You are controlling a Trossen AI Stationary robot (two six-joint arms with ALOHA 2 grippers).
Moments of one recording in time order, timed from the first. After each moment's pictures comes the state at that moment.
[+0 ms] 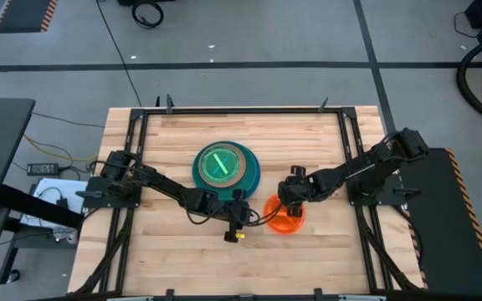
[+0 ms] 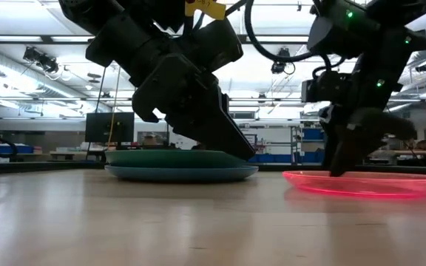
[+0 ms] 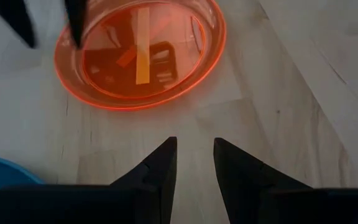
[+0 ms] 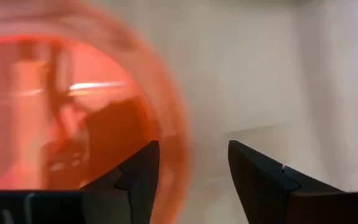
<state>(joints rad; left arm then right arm) -0.27 1.94 1.04 0.21 -0.16 0.02 0.22 1.54 0.71 -0.40 0.33 0.28</state>
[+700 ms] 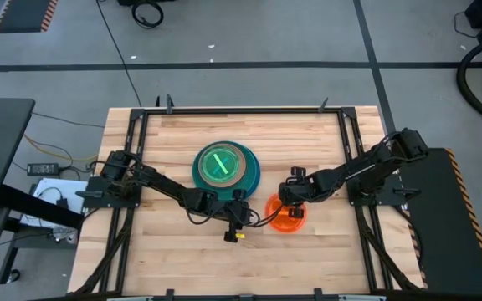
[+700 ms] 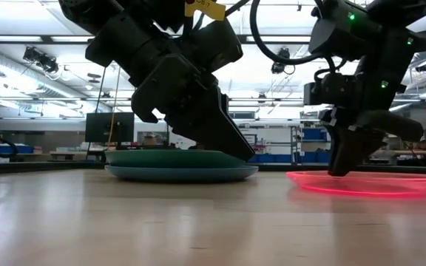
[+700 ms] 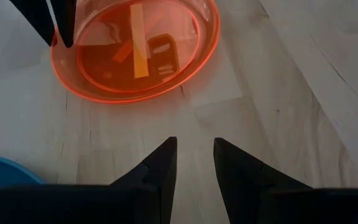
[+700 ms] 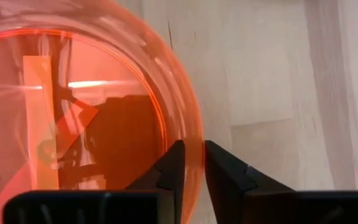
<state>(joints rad) -0.27 1.94 1.04 0.21 -0.16 0.02 0.22 1.55 0.70 -0.41 0.32 0.26</state>
